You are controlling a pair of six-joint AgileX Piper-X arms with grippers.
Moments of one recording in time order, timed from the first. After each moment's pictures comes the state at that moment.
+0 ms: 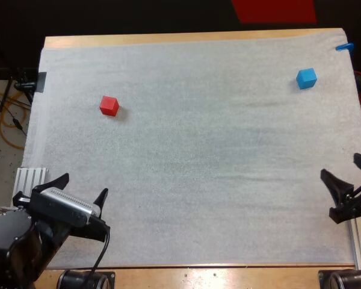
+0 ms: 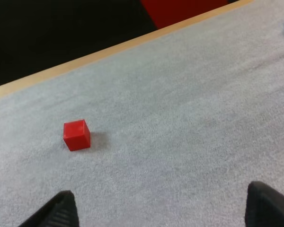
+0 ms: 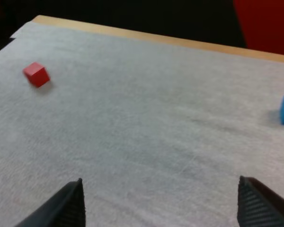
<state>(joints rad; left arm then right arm) -0.13 0.42 -0.99 1.17 0.16 -1.59 0.12 0.54 -1.04 1.12 -0.34 -1.99</state>
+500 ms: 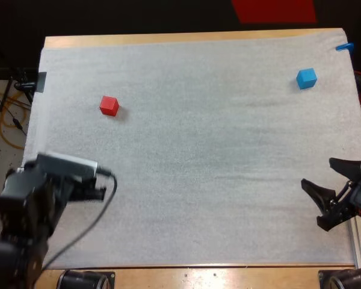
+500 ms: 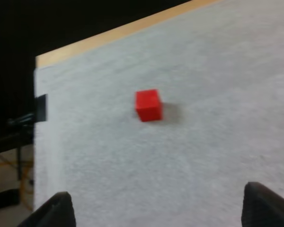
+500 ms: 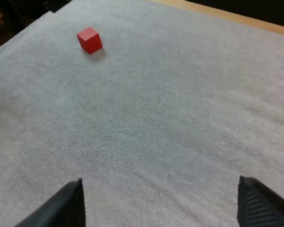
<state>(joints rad) -0.13 0.63 -0.99 1.06 -0.13 -1.59 0.28 0.59 -1.04 1.13 -0.35 -2.00</state>
